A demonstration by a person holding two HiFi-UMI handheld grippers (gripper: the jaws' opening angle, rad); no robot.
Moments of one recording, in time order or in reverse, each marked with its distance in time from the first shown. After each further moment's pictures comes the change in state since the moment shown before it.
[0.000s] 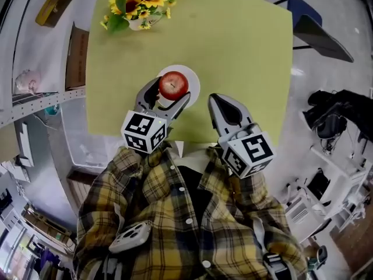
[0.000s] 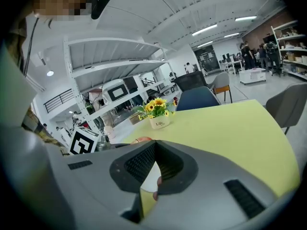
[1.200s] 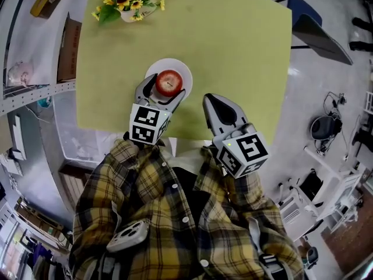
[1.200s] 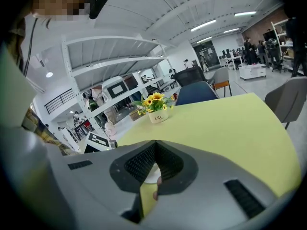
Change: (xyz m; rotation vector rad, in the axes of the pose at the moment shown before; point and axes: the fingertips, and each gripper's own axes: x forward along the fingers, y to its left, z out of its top) left arm 0.029 0.010 -0.056 0.106 0.147 0.104; right arm -0.003 -0.012 -0.023 0.024 0.040 0.015
